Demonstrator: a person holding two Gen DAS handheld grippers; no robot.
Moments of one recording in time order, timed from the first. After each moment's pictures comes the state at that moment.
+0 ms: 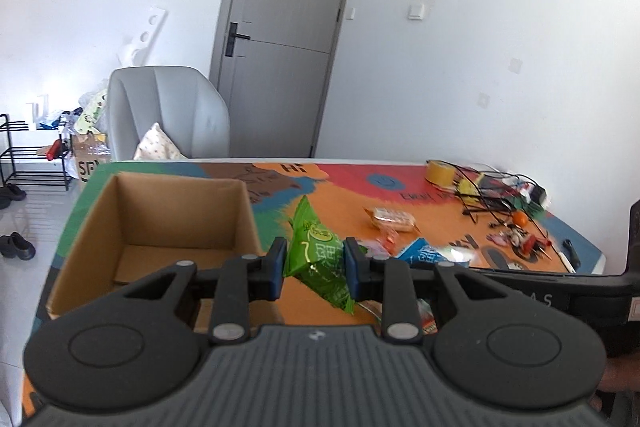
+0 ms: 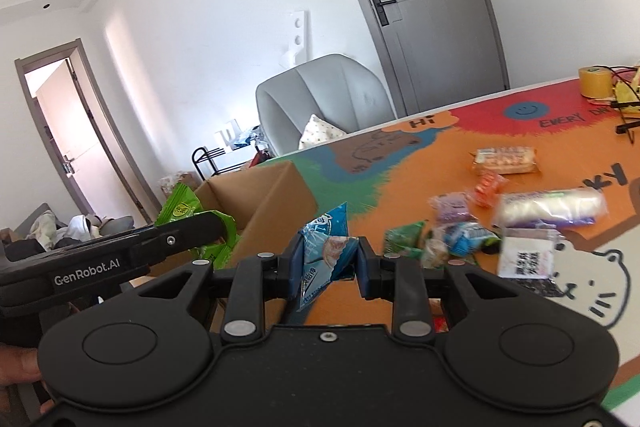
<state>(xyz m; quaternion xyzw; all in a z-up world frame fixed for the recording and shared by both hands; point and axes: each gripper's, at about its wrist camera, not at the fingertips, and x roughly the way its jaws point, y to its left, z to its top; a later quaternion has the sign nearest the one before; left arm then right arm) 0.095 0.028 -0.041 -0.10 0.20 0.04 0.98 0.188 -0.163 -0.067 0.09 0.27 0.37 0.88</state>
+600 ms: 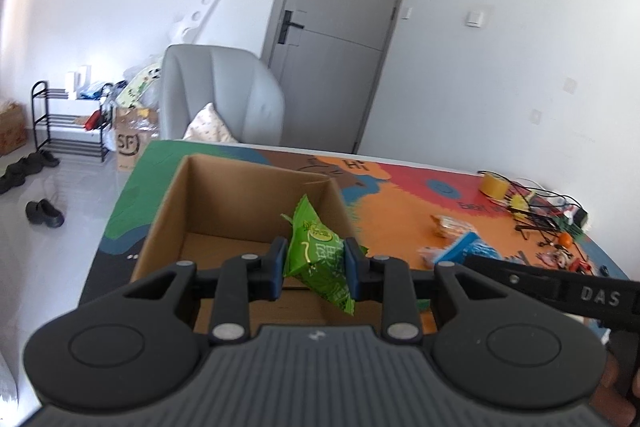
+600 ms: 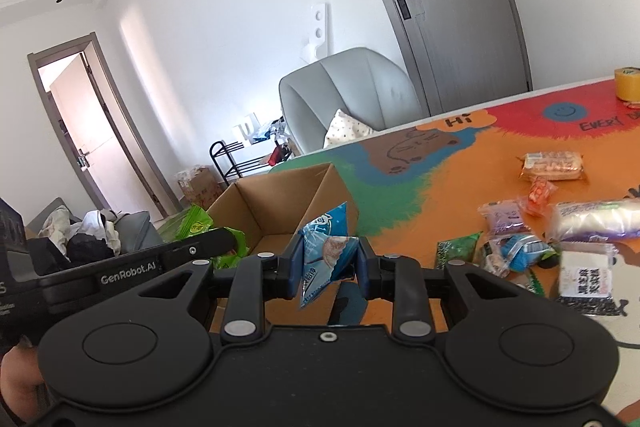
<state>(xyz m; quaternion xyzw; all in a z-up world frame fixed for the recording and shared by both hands) 0.100 0.093 -0.054 -0.14 0.21 0.10 0.96 0.198 -0.118 -0.063 0.09 0.28 0.40 0.87</state>
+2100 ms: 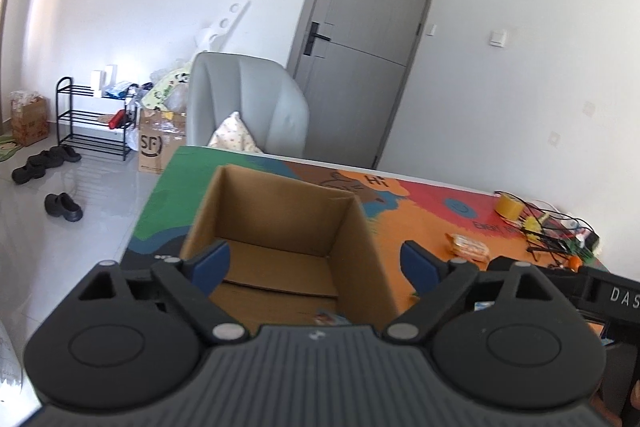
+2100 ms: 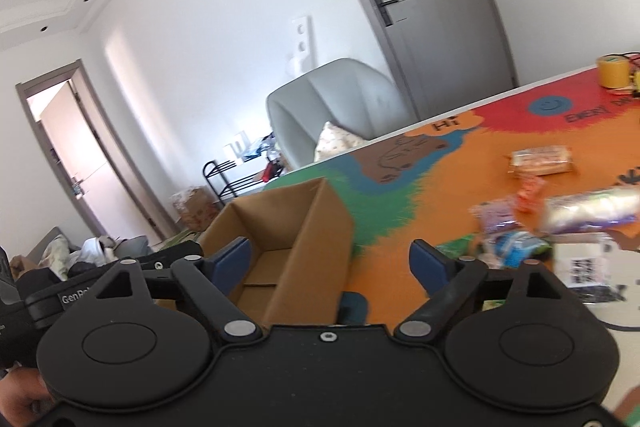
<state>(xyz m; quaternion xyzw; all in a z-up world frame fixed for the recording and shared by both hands) 0.084 0.092 -0.040 -0.16 0.19 0.13 0.96 0.193 -0.133 -0.057 0.12 0.27 0.37 0.88</state>
